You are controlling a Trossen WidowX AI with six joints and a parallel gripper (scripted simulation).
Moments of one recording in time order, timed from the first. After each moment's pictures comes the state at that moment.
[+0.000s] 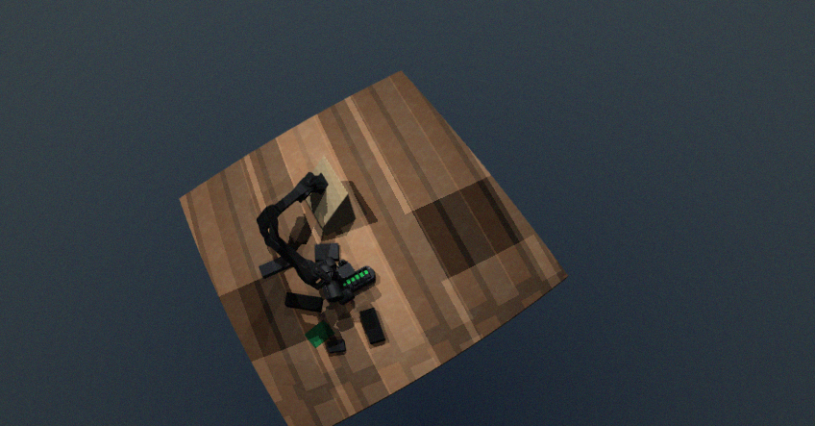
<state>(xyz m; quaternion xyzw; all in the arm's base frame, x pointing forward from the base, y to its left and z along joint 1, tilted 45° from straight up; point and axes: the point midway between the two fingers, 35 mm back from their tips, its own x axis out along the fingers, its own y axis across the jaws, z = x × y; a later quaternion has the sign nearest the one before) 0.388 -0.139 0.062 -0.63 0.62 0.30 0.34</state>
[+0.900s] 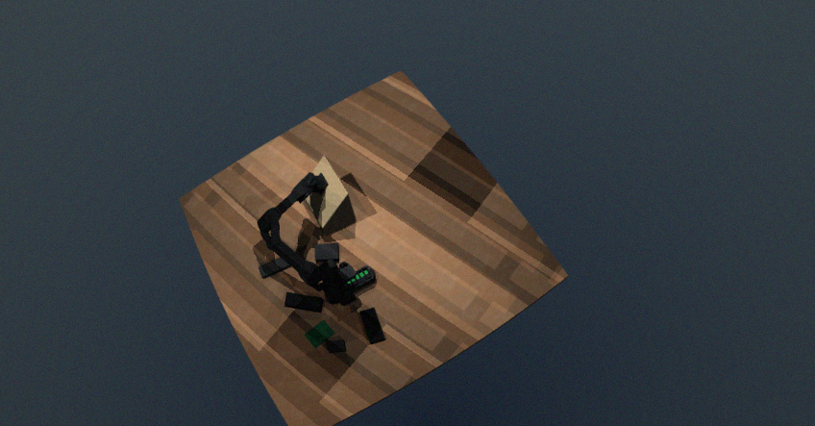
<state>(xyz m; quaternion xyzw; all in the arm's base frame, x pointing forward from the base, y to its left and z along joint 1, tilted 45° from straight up) 0.385 -0.159 0.039 -0.63 0.63 0.31 0.34</state>
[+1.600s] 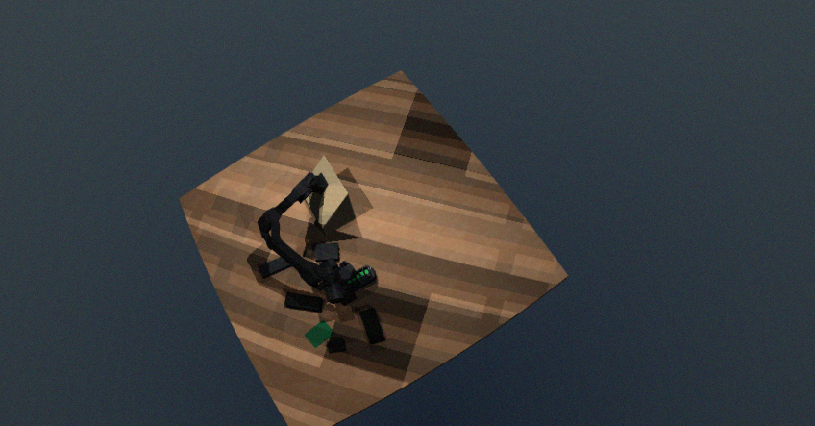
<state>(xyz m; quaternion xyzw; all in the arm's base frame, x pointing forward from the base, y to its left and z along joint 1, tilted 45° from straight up) 0.385 -0.156 0.040 -0.63 0.63 0.31 0.34</state>
